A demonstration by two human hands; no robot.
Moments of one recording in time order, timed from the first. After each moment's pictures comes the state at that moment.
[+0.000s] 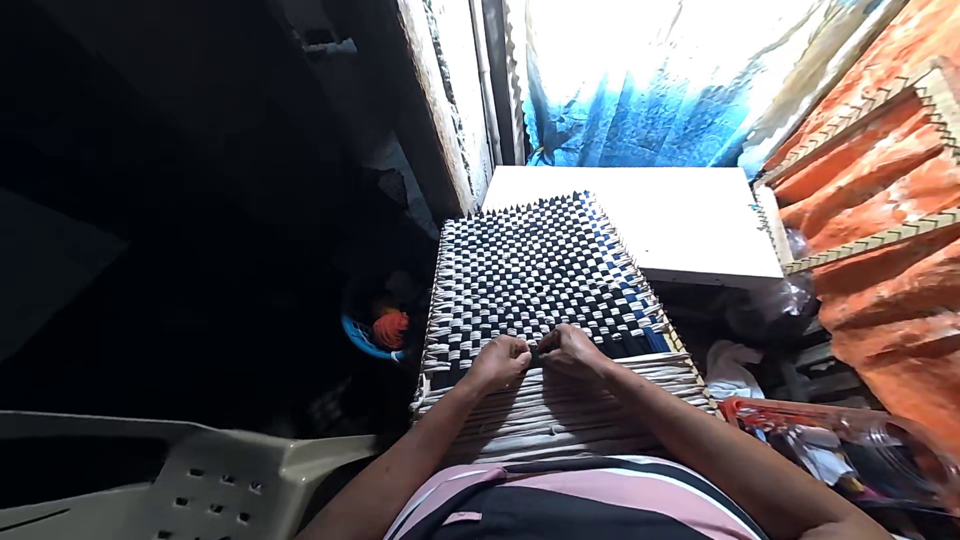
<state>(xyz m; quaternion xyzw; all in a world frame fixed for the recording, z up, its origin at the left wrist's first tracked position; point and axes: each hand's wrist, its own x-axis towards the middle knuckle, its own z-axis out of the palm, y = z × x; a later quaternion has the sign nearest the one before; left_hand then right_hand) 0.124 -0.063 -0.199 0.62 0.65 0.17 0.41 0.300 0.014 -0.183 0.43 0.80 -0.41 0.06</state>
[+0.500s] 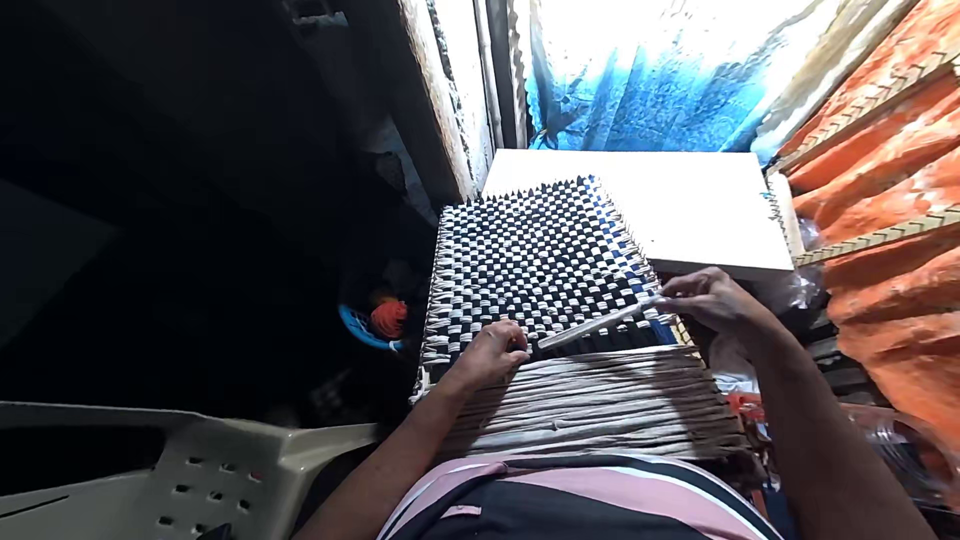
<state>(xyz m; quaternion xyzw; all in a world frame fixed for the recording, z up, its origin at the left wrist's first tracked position) 0.109 -0.066 -0.202 0.69 0.59 0.22 0.35 0.454 0.075 -0.121 0.46 0.77 -0.40 -0.17</state>
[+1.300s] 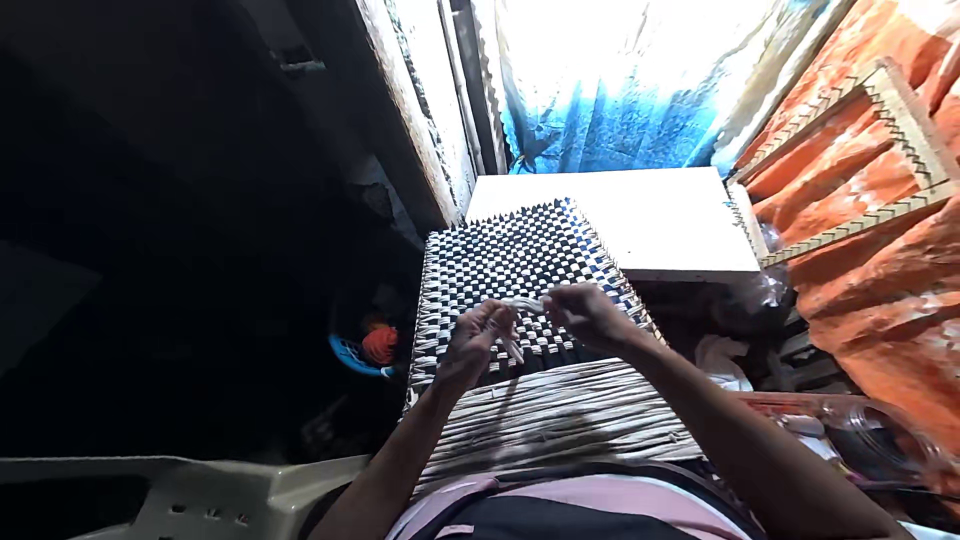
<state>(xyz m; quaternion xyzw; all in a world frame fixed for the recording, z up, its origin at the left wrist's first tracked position) 0.126 -0.061 -0.145 0.55 0.45 0.56 0.42 0.335 0.026 -0.103 0.32 0.85 -0.38 -0.20</state>
